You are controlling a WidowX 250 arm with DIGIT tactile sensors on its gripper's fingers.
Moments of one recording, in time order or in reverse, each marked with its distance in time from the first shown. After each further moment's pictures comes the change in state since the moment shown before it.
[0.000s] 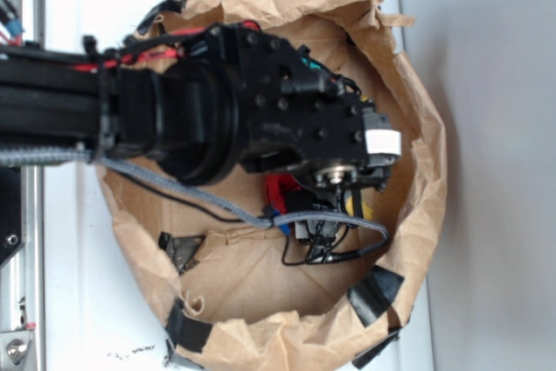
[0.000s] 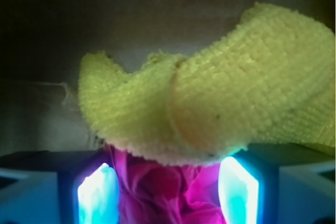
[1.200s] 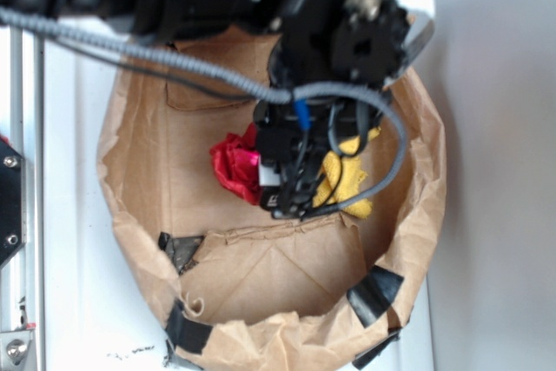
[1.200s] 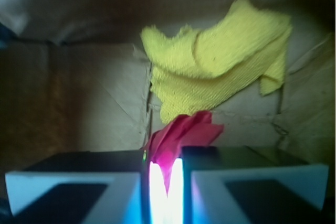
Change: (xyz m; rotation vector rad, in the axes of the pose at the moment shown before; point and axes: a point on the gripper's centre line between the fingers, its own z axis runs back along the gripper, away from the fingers) arm -0.018 0.010 0.089 -0.232 0.143 0.022
